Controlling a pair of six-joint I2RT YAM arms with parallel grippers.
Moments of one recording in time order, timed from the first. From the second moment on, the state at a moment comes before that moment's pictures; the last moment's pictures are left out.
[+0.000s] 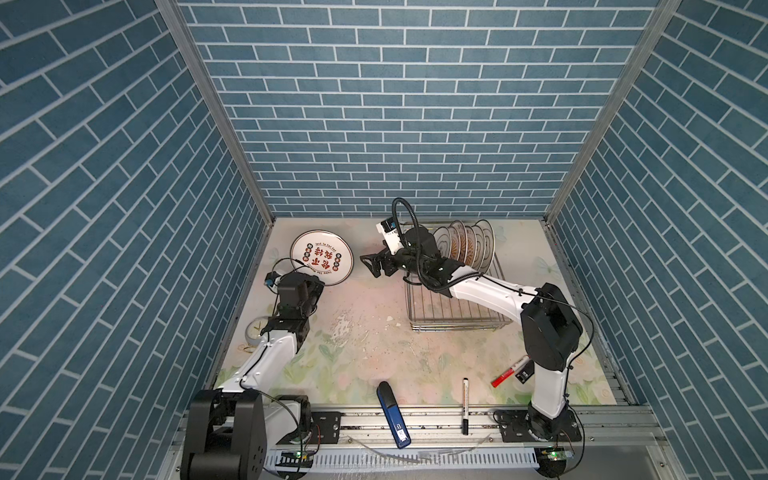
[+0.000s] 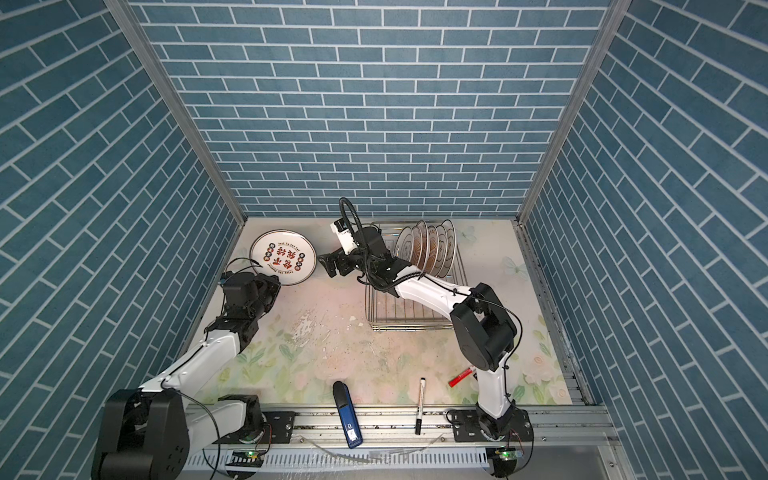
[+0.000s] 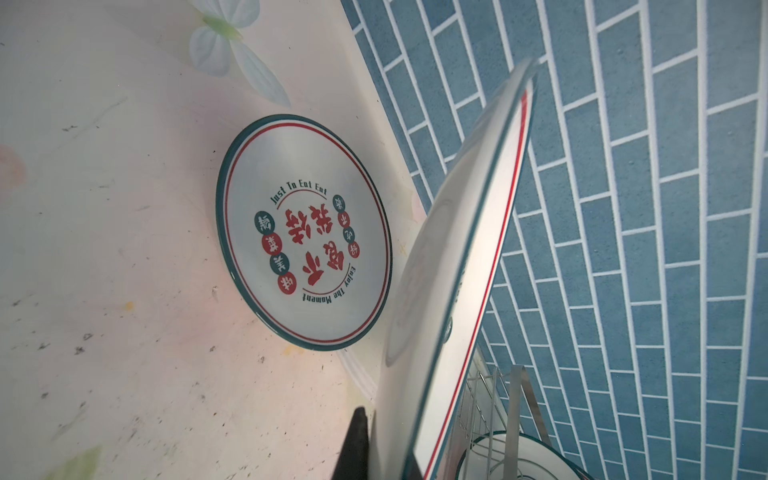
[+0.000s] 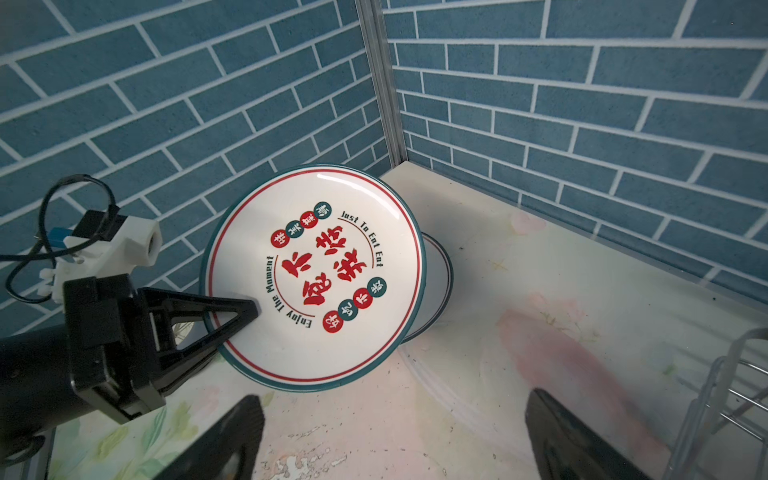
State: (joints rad) left arm -0.03 1.16 0.53 0.19 -0.02 -1.13; right arm 0.85 1.94 1.50 0.13 -0.20 0.16
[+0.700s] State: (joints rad) left arm 0.00 1.42 0.65 0.23 -0.04 -1.20; right arm 0.85 2.17 1.63 0.26 -0.37 0.24
